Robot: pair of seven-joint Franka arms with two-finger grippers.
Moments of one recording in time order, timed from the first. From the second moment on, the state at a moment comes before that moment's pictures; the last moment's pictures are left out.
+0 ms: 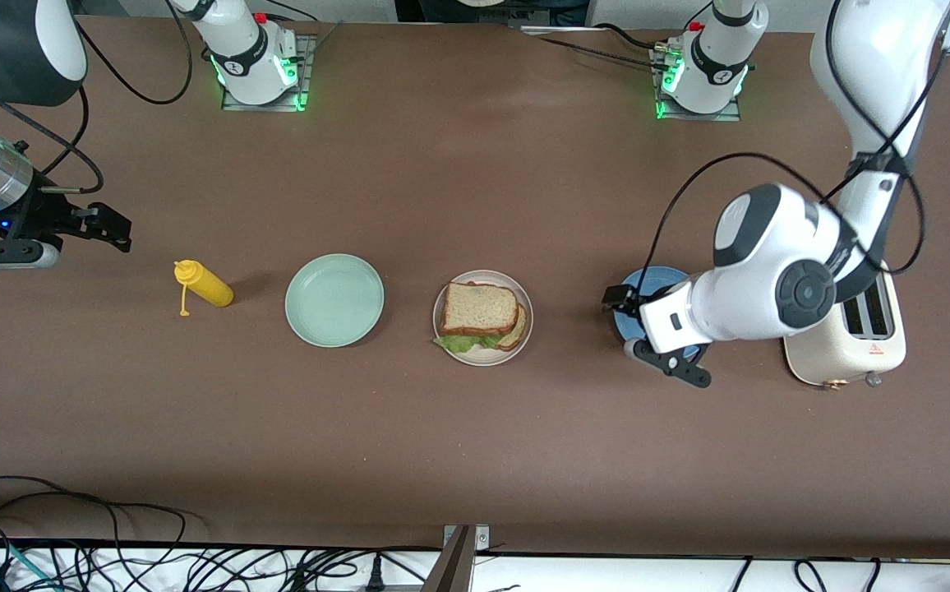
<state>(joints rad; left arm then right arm) 0.08 0.56 -0.48 -1.41 0.03 1.80 0.02 0.11 0.04 -0.09 -1.79 -0.07 1.87 -0.01</state>
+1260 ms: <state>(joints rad) 0.02 0.04 -0.16 -1.63 -0.02 1.57 -0.01 0.11 0.06 -0.11 -1.68 -0.07 1.87 -0.02</state>
